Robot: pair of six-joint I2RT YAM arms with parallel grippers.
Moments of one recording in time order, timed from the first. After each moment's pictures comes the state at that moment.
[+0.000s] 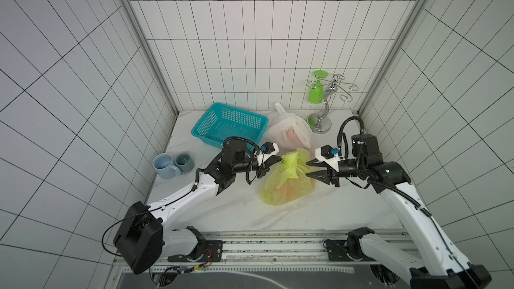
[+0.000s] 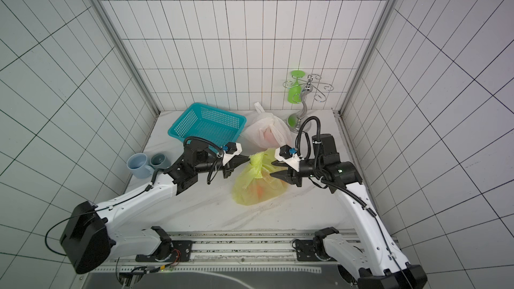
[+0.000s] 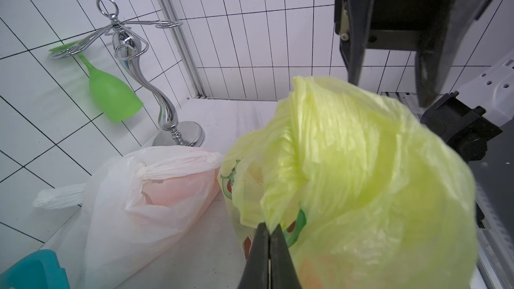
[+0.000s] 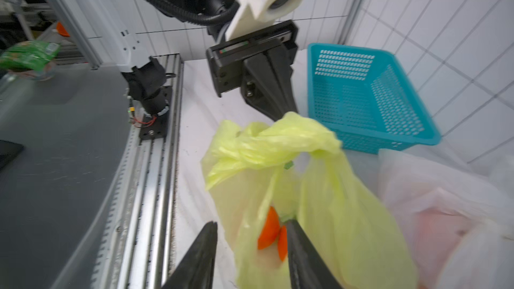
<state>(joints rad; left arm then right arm) -0.65 1.28 0.86 0.14 0.62 0.29 0.31 1.00 1.06 -0.87 -0.98 -0.77</state>
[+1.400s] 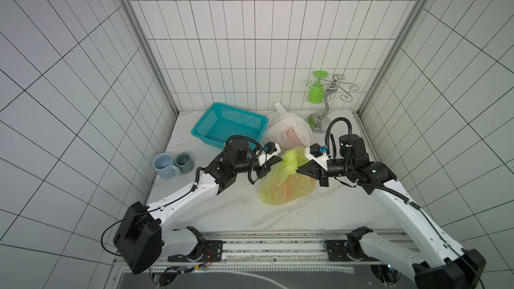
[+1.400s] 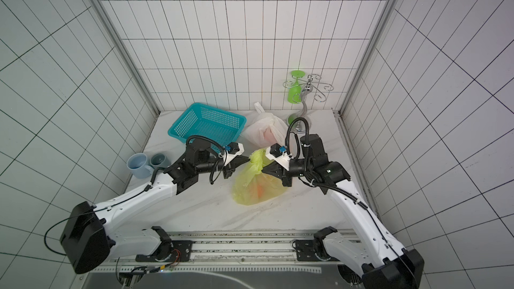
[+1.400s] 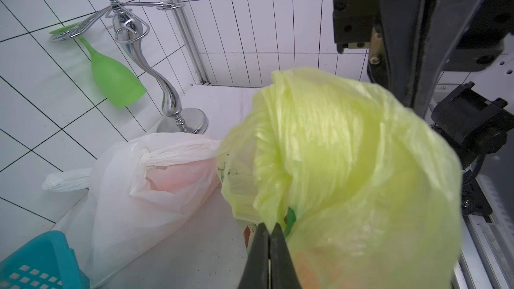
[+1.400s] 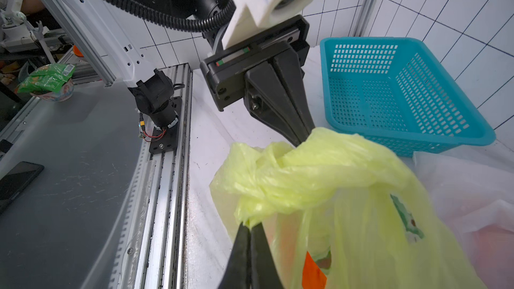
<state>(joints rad) -0.66 1.27 0.88 0.06 0.55 0.31 0.38 1.01 0.98 -0.64 -0.92 -0.55</state>
